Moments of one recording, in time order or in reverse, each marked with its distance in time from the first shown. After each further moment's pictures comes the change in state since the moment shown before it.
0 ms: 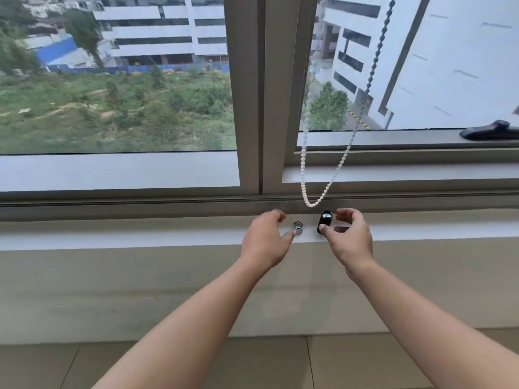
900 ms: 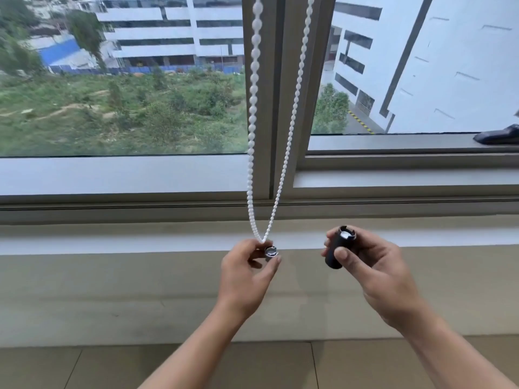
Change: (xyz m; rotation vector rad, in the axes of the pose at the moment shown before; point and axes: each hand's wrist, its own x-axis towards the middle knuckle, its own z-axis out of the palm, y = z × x) left_hand -0.063 -0.042 -0.029 -0.469 0.239 0.051; right_hand -0.075 -0.054 -0.042 0.552 -0.538 -0.290
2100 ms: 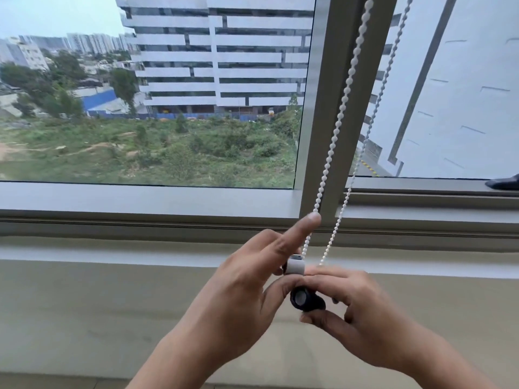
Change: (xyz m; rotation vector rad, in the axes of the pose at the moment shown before) left_hand -0.052 0.125 -0.176 0.209 -0.206 0.776; right_hand -0.033 -0.075 0.131 -0.816 -0.468 -0.431
